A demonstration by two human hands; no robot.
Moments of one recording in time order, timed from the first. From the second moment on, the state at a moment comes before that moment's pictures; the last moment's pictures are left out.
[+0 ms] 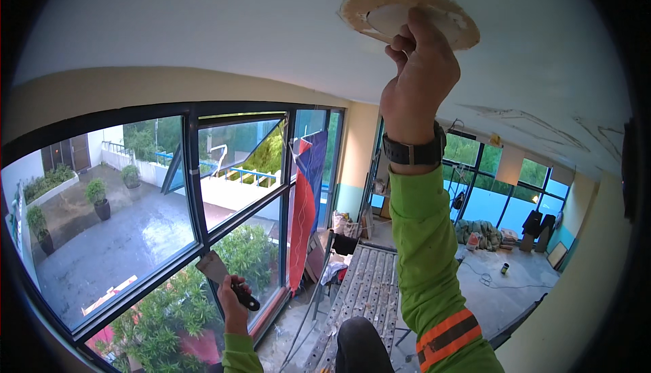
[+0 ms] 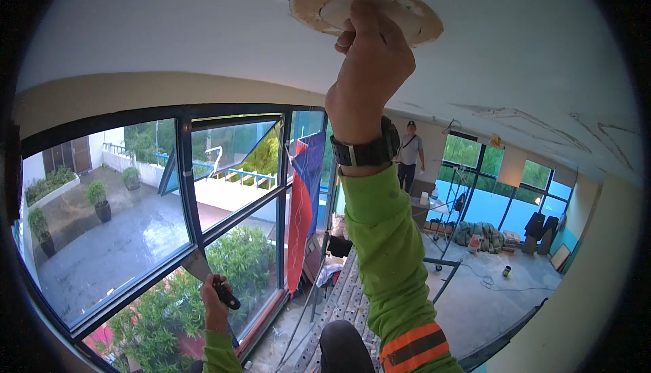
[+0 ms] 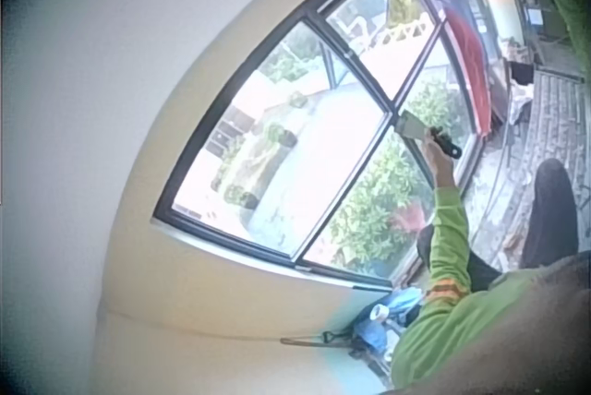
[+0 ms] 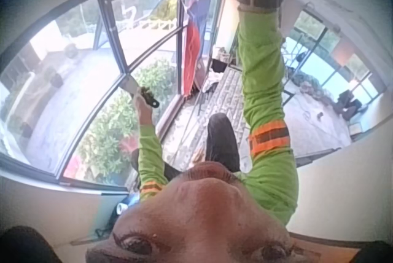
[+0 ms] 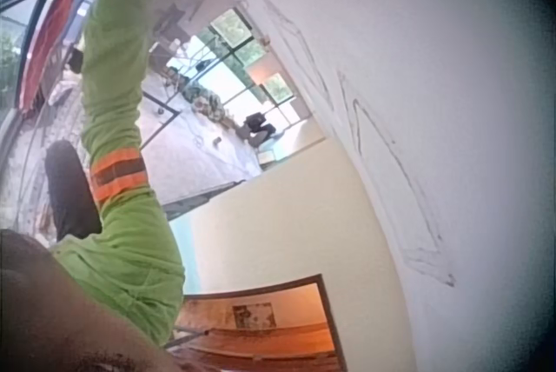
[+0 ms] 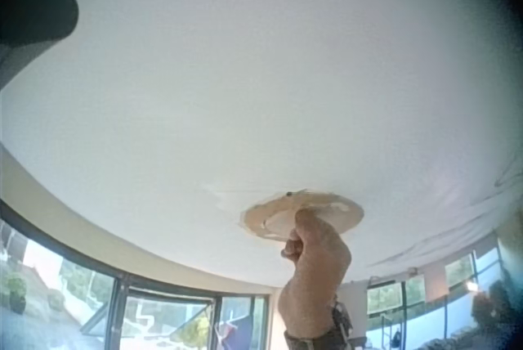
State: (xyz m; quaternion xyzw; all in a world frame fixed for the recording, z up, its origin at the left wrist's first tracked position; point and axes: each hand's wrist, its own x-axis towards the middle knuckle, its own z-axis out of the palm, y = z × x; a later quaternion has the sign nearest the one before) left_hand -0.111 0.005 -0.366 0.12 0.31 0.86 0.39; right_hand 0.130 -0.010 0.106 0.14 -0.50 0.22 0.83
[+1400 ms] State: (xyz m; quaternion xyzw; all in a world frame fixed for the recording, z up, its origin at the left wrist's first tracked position) left_hand 0.023 0.005 -0.017 0.50 0.29 0.77 -0.28; right_hand 0.116 0.060 -0.401 -0.28 -0.55 0.58 0.54
